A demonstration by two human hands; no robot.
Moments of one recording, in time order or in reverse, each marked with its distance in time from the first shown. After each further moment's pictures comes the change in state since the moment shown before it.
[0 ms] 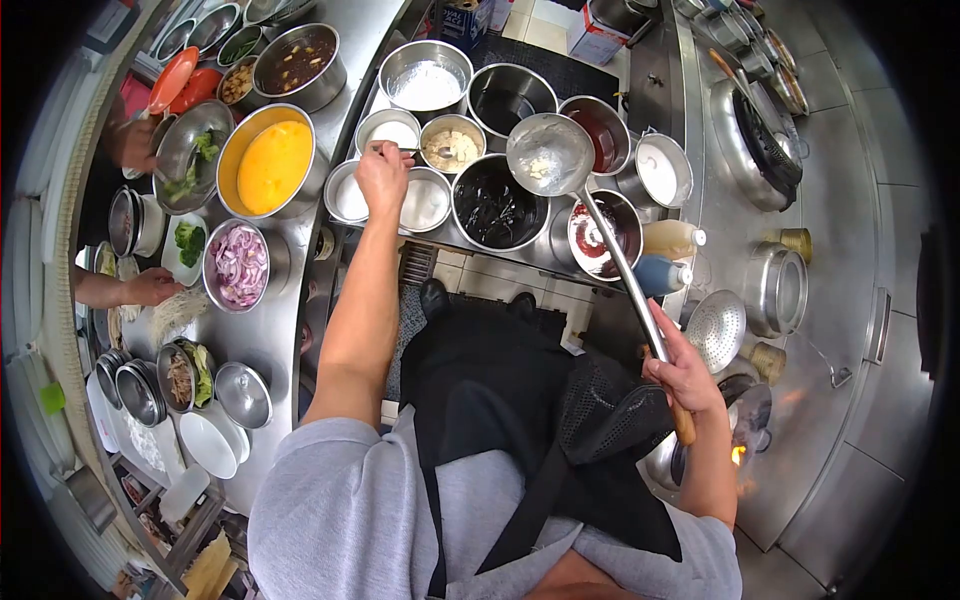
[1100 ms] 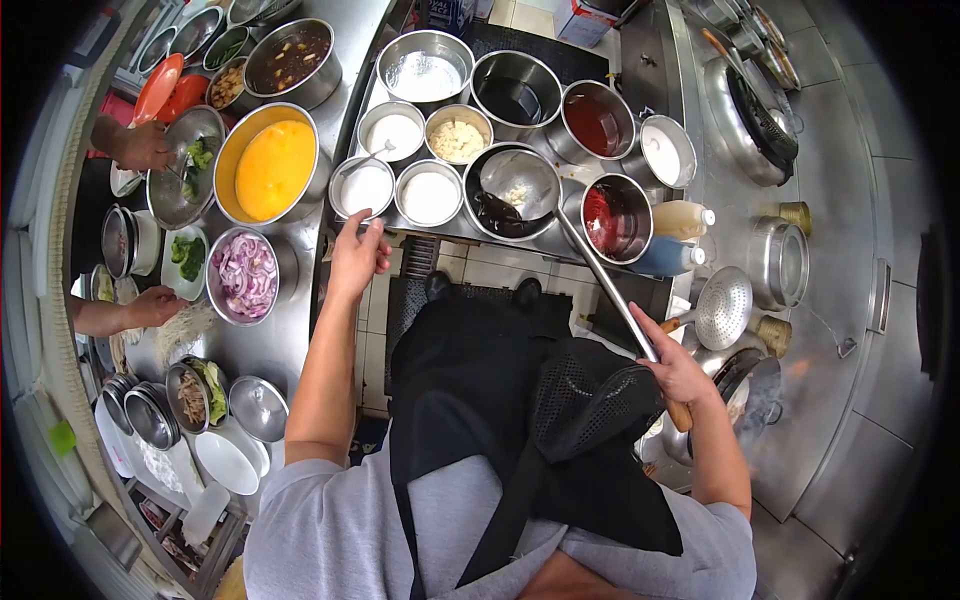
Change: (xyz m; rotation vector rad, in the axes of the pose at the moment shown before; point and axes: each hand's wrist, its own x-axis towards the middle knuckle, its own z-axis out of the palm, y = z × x) left_hand -0.075 -0.005 -0.127 -0.084 -0.440 -0.416; right_hand 0.010 0.015 0.038 -0.437 -0.072 0.051
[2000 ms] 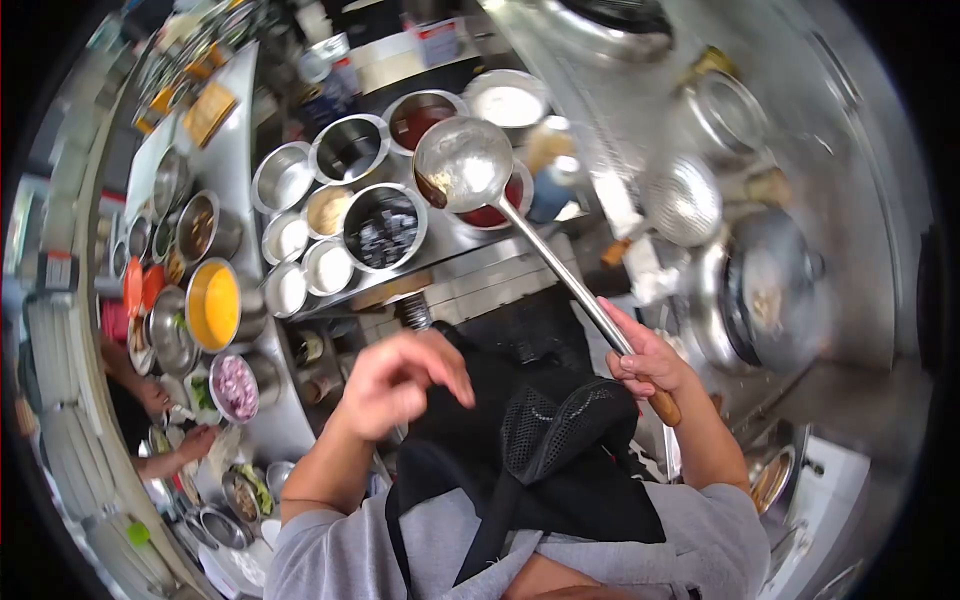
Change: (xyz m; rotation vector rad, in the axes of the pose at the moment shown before) left_hand -0.216 0.107 0.178 -0.360 -1.228 0.358; right_hand -0.098 0.177 0.050 1.229 -0.122 -0.372
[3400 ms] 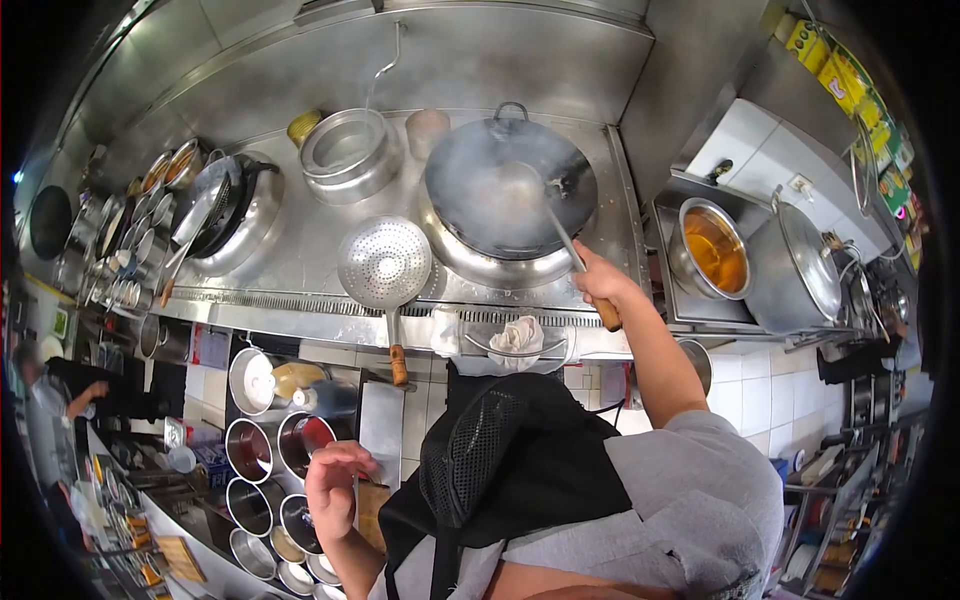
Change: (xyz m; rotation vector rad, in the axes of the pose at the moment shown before) left_hand 0.183 -0.075 0.087 0.192 -0.513 -0.211; right_hand -0.251 0.078 -0.171 -0.338 1.681 -0.068
